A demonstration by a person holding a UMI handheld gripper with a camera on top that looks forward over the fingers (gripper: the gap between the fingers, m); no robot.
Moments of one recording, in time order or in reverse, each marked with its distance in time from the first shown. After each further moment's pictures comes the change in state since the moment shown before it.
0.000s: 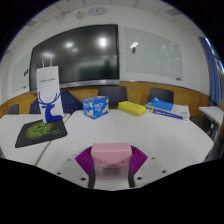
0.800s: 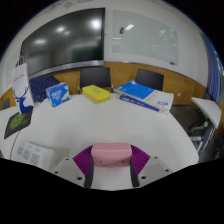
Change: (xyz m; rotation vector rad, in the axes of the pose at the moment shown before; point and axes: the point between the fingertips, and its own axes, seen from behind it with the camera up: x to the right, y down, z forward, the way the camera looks) arm 0.200 0.017 0.025 -0.233 0.058 -0.012
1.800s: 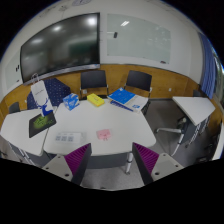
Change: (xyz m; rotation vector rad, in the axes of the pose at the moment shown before) arm 0.040 -0.054 -0.317 -0.109 0.019 0.026
